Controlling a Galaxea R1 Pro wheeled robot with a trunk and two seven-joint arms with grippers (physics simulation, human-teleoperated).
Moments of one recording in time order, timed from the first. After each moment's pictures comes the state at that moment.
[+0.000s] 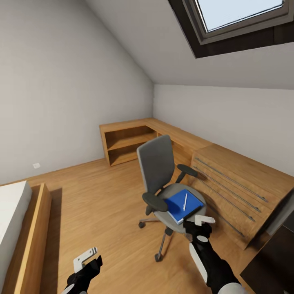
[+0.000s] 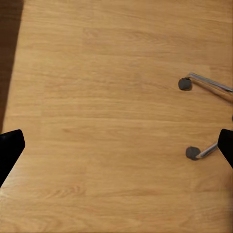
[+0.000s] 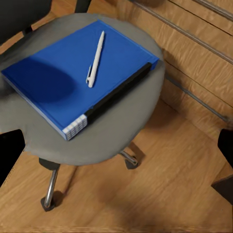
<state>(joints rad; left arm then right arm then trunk) -0.04 0.04 -0.21 -1.27 0.65 0.19 0.57 -0.47 0.07 0.06 -0.80 -0.08 0.13 -0.38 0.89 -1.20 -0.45</state>
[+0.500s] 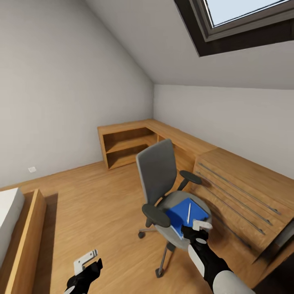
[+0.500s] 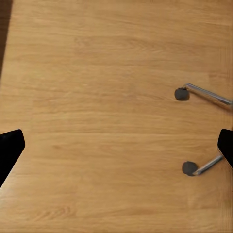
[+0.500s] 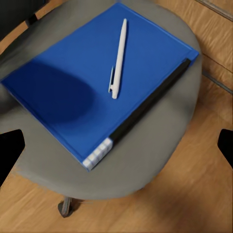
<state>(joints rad) -0.04 0.04 -0.22 -1.25 0.64 0.20 0.56 -0.58 0.07 0.07 -0.49 -0.17 0.01 -0.32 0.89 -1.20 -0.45</state>
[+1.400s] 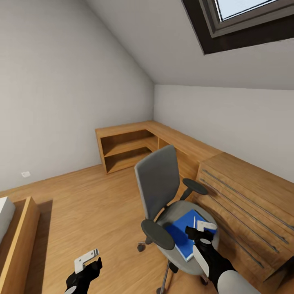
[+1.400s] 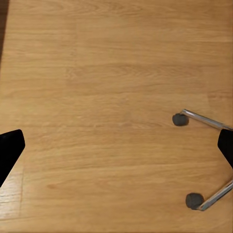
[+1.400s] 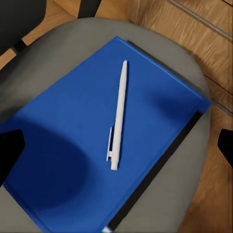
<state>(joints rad) -0.04 0.04 -0.22 -1.25 0.56 0.20 0.56 -0.58 0.03 0.06 -0.47 -0.17 0.02 -0.32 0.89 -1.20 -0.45</state>
